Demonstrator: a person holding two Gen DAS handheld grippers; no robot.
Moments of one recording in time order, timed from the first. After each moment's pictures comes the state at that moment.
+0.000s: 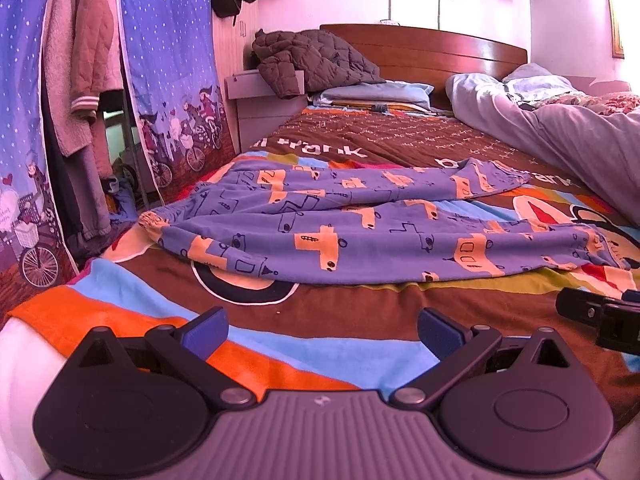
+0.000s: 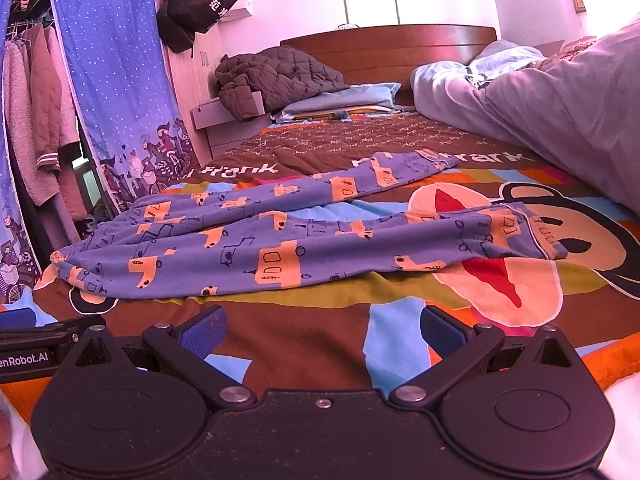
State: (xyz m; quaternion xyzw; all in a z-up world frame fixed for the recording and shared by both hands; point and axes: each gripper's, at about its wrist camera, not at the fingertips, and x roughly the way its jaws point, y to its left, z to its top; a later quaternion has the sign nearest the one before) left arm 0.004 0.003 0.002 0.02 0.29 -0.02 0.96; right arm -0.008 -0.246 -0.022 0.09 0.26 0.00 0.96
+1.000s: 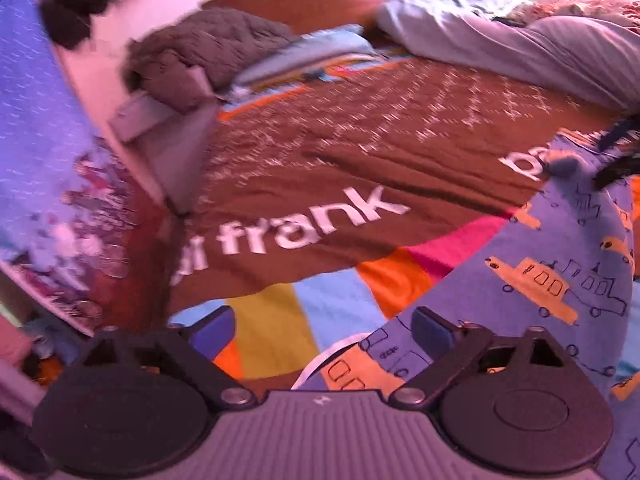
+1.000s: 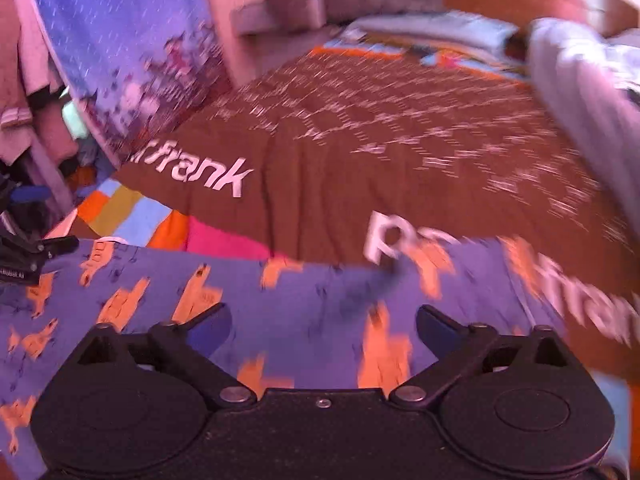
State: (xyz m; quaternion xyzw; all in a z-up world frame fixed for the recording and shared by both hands) left arm 0.427 0.012 0.001 0.20 0.35 -0.14 0.91; right arm 0.456 -0.324 0.008 -0.04 0.44 0.17 0.88
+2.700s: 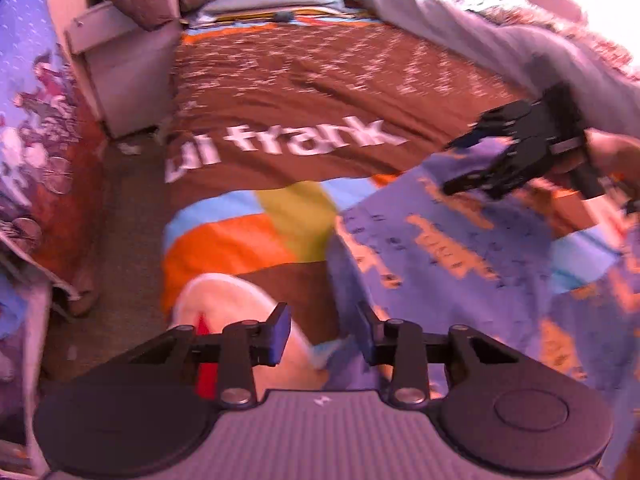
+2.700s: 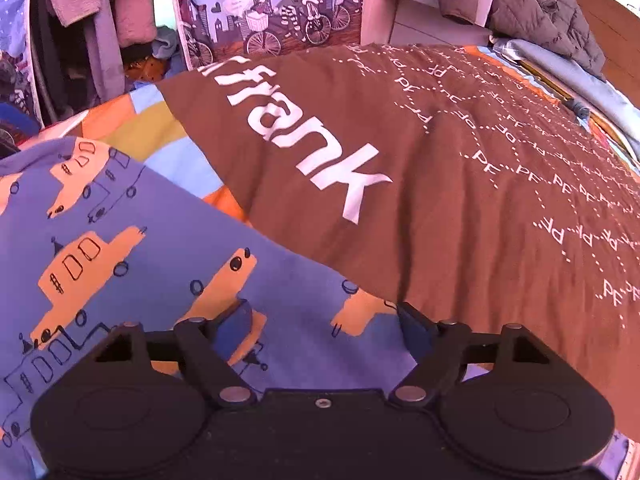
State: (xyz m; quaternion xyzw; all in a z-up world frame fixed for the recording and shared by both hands) left arm 0.414 0.141 0.015 0.10 0.45 -0.25 0.85; right arm 0.534 -0.192 -0.064 -0.18 0.41 0.29 0.85
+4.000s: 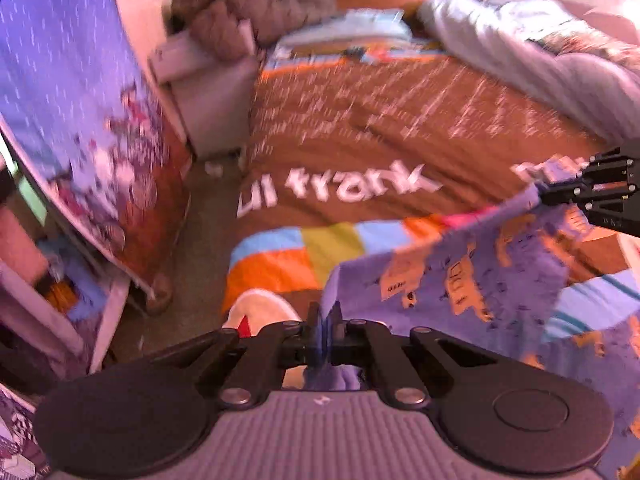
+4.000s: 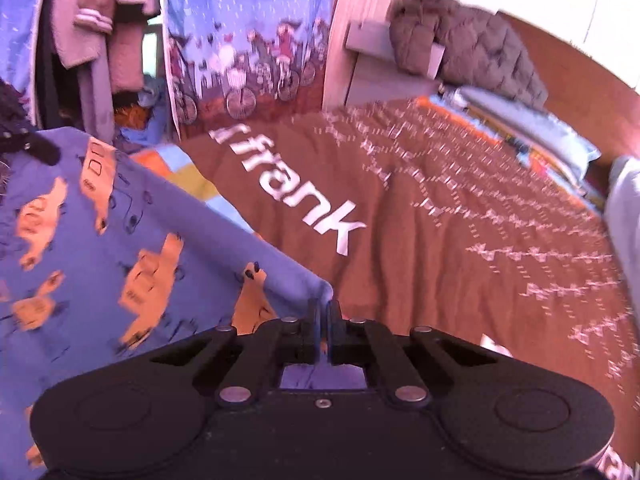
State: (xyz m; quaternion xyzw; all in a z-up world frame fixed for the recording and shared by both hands) left arm 0.352 0.095 0.075 0.13 0.39 -0.10 0.91; right arm 0.419 -0.209 0.022 -0.18 0.33 0.22 0.90
